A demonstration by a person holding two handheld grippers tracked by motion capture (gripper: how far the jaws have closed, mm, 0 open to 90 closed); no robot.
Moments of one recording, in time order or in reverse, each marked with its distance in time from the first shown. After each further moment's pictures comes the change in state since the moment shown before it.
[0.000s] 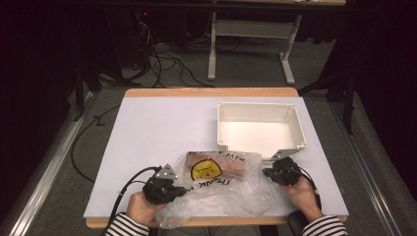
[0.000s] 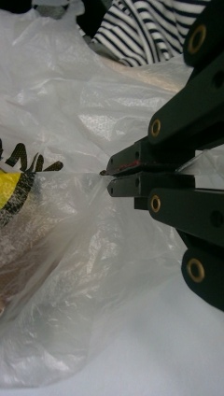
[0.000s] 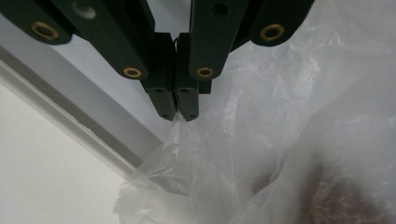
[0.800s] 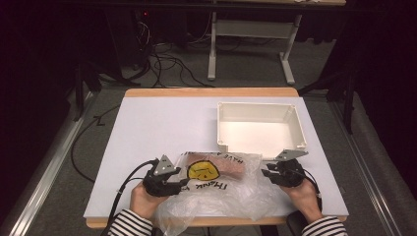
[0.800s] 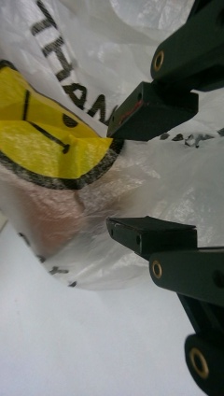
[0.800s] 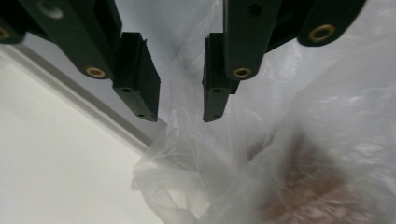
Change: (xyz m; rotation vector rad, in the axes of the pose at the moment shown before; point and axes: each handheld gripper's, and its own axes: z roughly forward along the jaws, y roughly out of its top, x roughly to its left) left arm 0.010 0.011 -0.001 -0.158 0.202 0.014; right arm 0.007 -0.003 -0.021 -0.122 -0.027 0.012
